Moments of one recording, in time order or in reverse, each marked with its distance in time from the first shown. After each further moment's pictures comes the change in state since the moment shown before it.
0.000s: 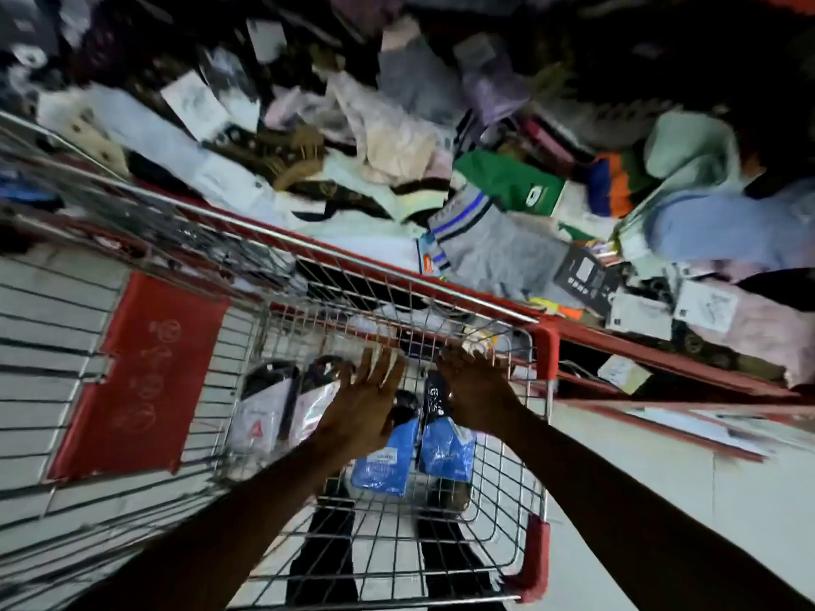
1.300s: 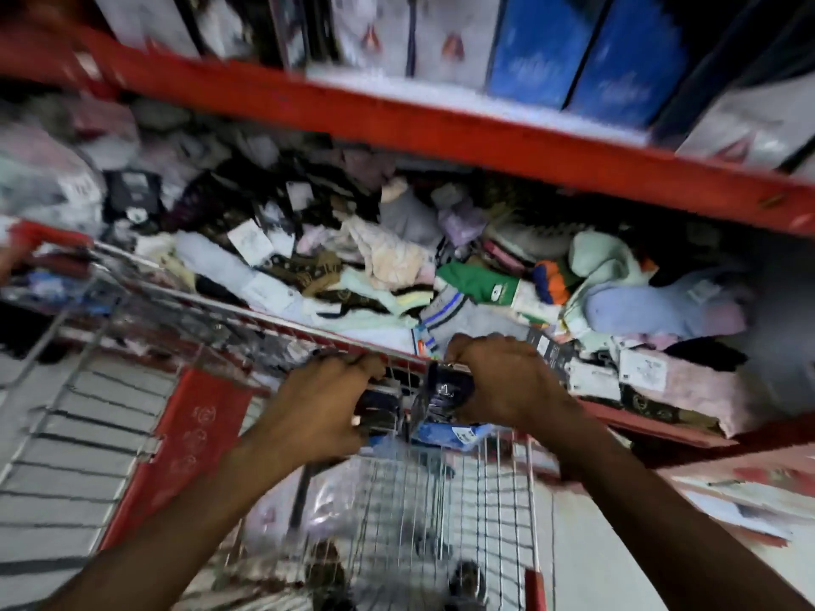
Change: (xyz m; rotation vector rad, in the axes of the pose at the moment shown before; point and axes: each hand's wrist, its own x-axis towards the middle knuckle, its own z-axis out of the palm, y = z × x) left_hand -0.076 0.003 -0.245 0.063 0.239 0.080; right_hand -0.090 -0.008 -0.231 0.191 0.269 0.123
